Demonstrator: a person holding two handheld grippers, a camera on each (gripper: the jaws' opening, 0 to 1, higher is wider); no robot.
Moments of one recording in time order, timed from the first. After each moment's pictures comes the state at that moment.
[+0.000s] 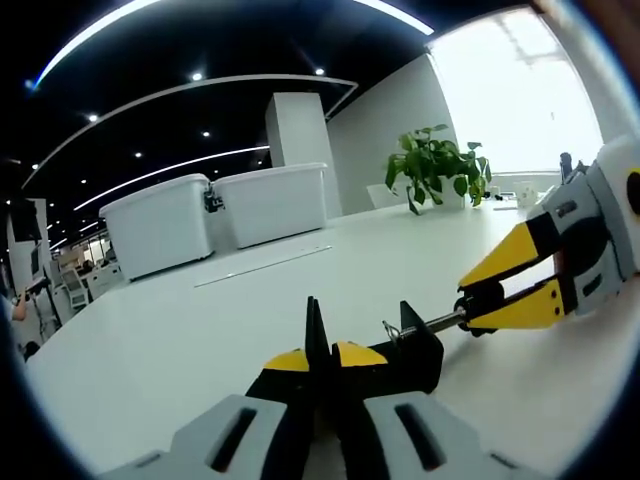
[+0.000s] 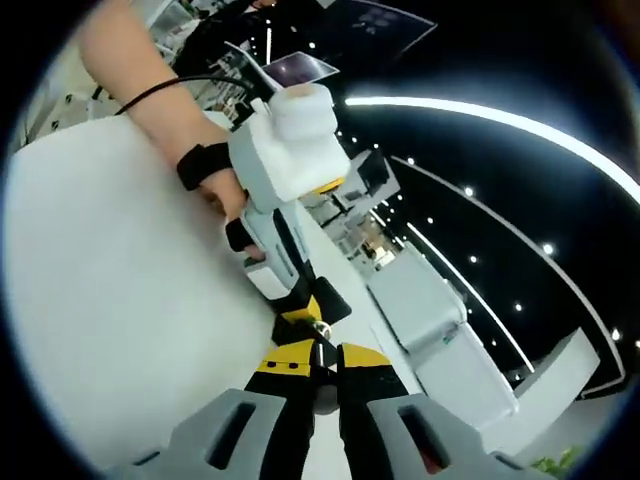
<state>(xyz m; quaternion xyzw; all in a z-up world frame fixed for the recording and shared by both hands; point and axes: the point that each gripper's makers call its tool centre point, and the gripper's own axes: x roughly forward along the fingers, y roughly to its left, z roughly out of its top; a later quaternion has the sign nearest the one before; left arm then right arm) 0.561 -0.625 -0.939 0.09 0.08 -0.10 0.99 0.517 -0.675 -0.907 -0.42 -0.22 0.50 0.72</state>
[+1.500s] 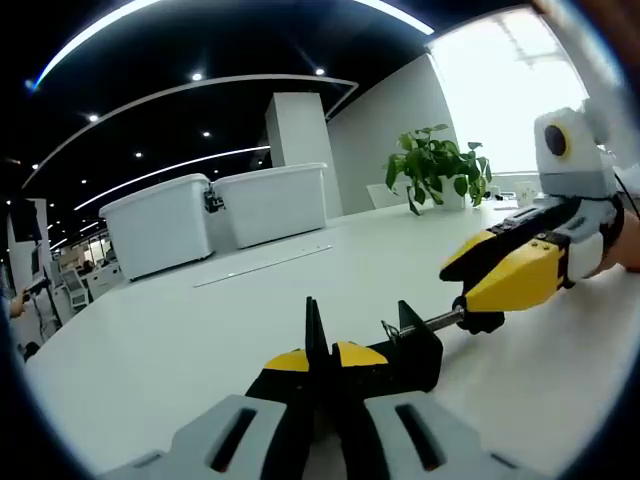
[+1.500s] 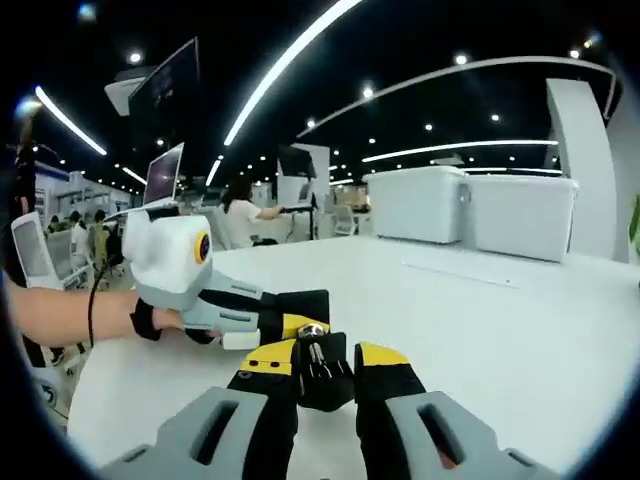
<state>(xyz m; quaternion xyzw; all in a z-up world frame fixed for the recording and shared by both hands) 0.562 -0.626 -0.939 0.09 0.08 -0.10 0.99 0.550 -0.690 -0.908 -0.04 0.06 0.55 0.83</state>
